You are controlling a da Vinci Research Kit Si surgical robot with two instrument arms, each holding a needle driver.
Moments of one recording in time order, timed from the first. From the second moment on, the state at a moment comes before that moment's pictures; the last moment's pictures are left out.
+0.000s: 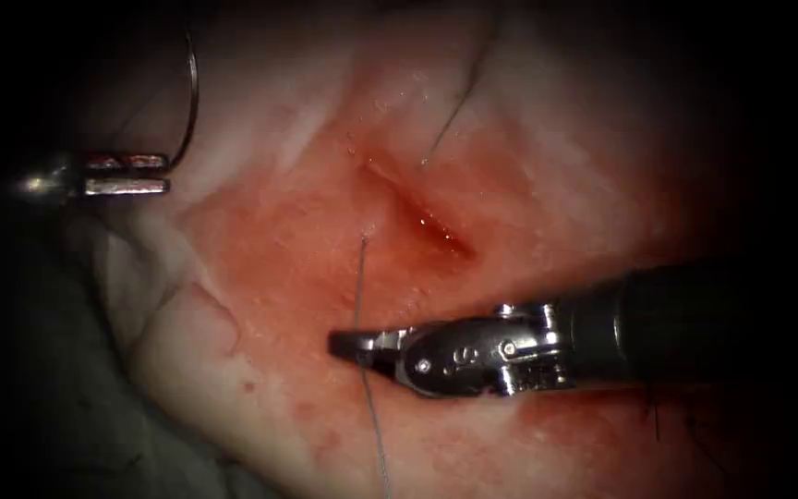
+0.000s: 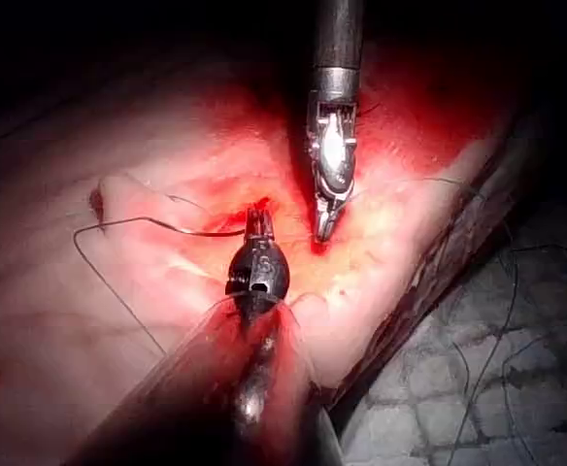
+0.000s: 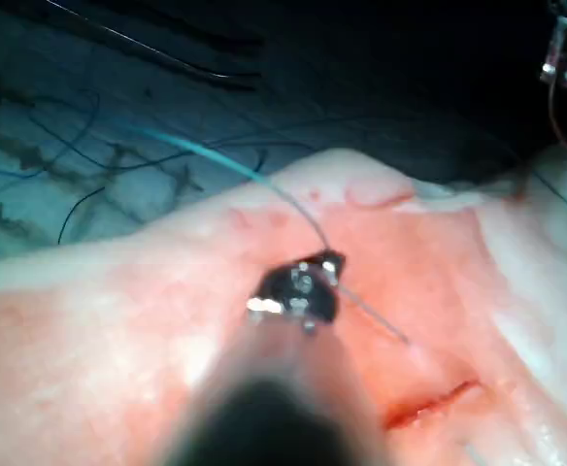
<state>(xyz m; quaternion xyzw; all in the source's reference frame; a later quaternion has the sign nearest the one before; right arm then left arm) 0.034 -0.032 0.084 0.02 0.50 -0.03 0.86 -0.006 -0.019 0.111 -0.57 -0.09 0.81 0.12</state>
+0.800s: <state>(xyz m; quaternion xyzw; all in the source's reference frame) 0.033 -0.040 0.075 0.05 0.53 -0.07 0.84 -0.006 -0.019 0.111 -0.57 -0.09 0.81 0.12</state>
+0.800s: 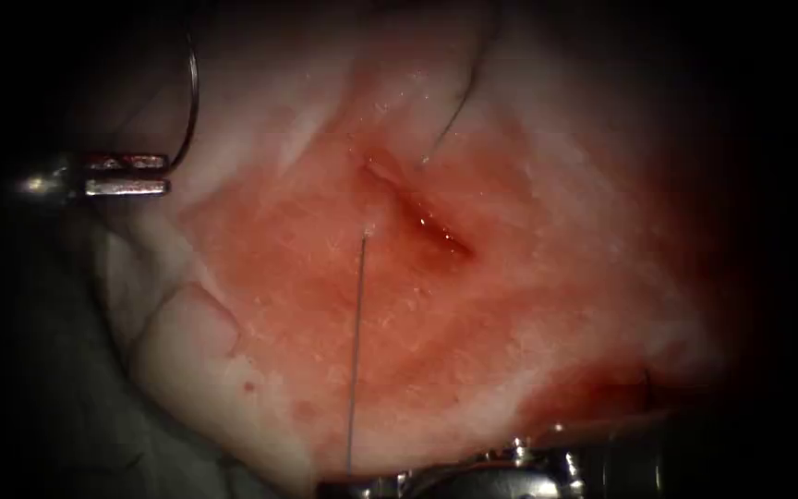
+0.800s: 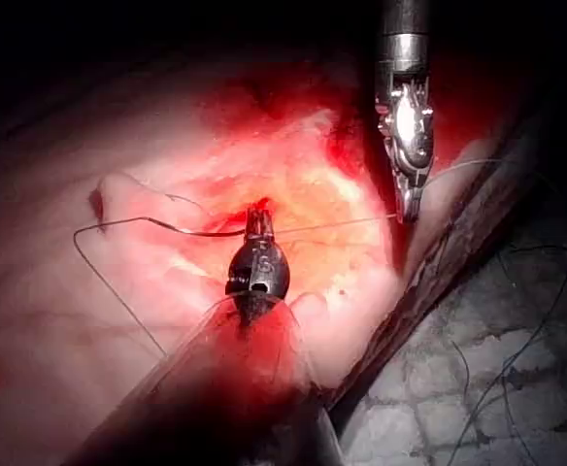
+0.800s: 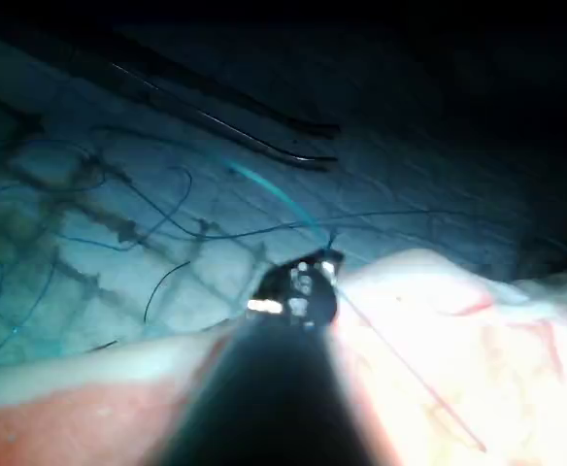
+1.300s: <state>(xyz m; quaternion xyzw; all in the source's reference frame) 0.029 -0.031 0.076 0.01 0.52 0.00 0.85 -0.006 -0.019 0.111 -0.57 -0.09 0.81 0.12</state>
